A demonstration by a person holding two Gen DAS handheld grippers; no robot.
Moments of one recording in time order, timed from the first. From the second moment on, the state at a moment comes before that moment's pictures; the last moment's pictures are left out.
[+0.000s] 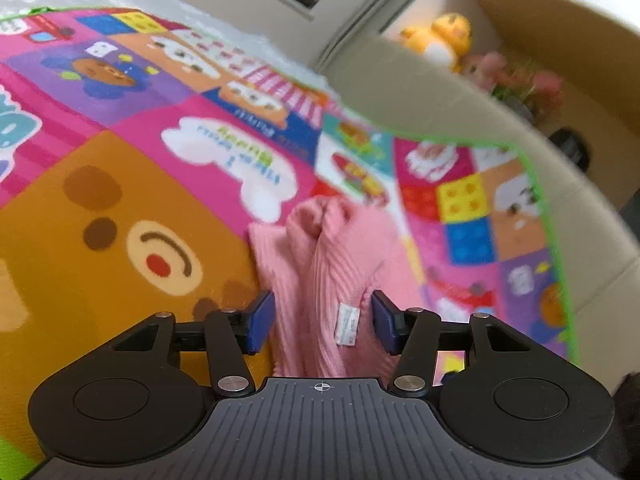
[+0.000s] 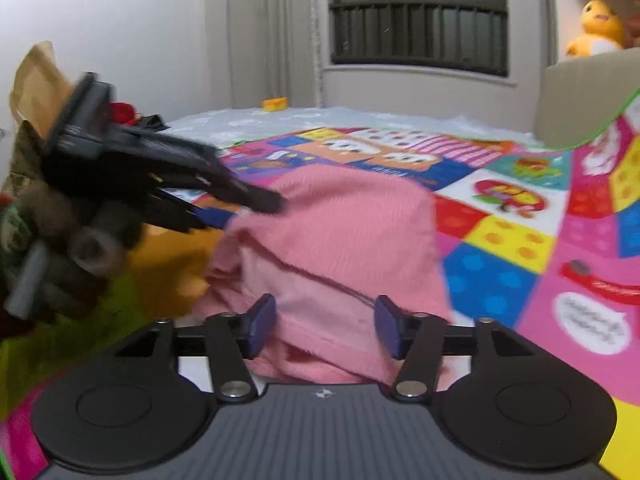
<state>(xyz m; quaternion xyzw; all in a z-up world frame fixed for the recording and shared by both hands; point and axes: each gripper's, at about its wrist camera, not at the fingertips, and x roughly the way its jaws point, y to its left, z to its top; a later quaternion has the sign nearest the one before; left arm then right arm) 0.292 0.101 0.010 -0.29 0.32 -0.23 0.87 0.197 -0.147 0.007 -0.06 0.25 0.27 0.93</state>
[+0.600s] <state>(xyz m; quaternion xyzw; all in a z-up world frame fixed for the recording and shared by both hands) 0.316 0.132 0.050 -0.25 0.26 -0.21 0.91 0.188 -0.109 0.018 -0.01 0.23 0.30 0.93</state>
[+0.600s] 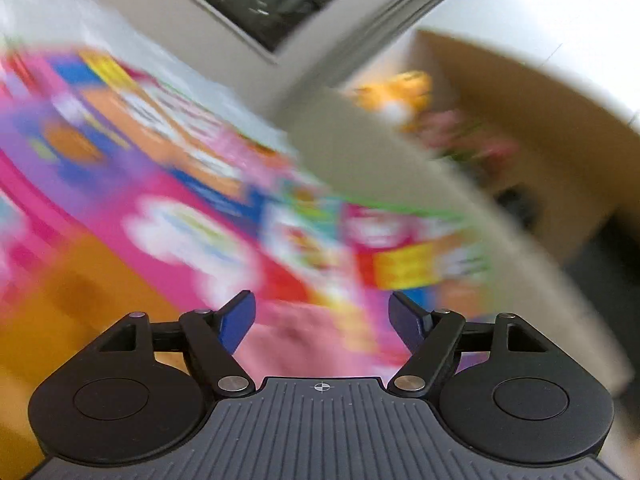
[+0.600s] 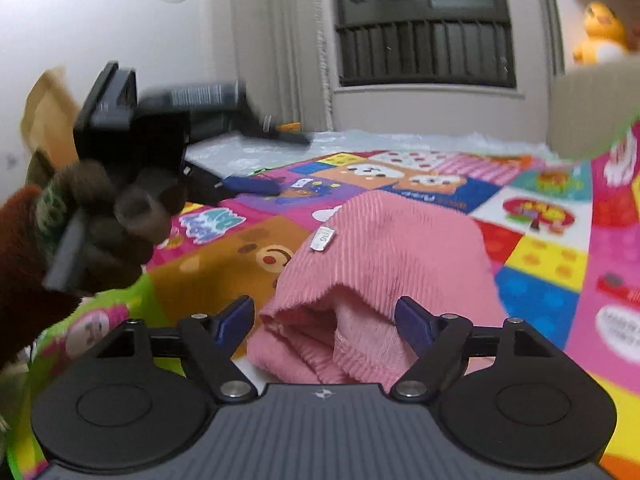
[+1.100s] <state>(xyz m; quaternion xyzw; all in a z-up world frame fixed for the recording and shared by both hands) 0.379 0.061 0.017 -0.02 0.27 -0.27 0.92 0.204 -0.159 0.076 0.14 0.19 0.28 0.93</state>
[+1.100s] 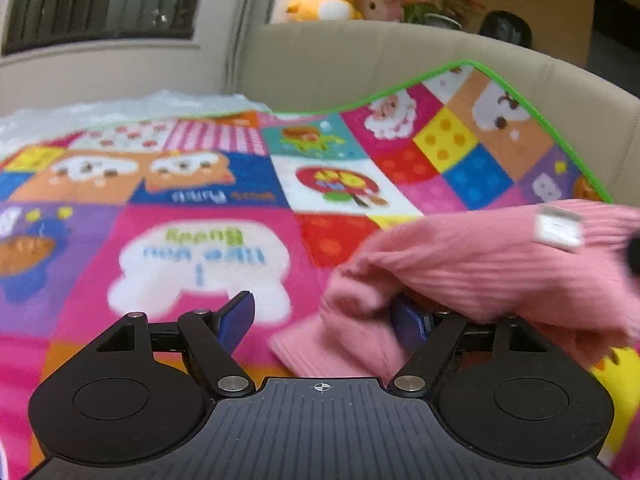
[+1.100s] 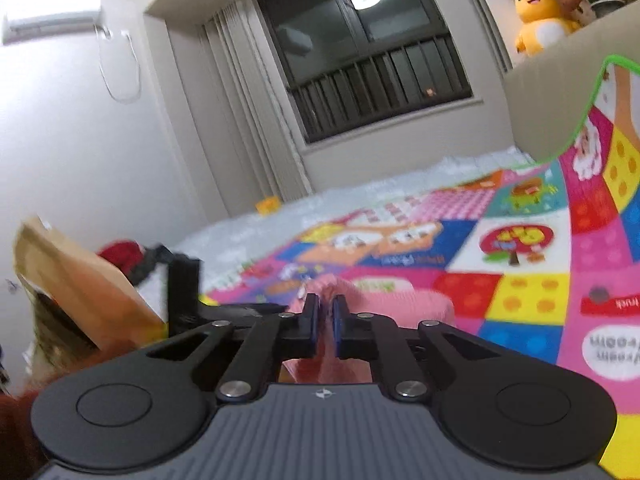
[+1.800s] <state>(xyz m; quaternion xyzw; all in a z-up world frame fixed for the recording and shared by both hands) 0.322 0.190 0.031 -0.15 0.29 -0.20 0.92 0.199 -0.168 0.058 0.05 0.22 0.25 0.94</state>
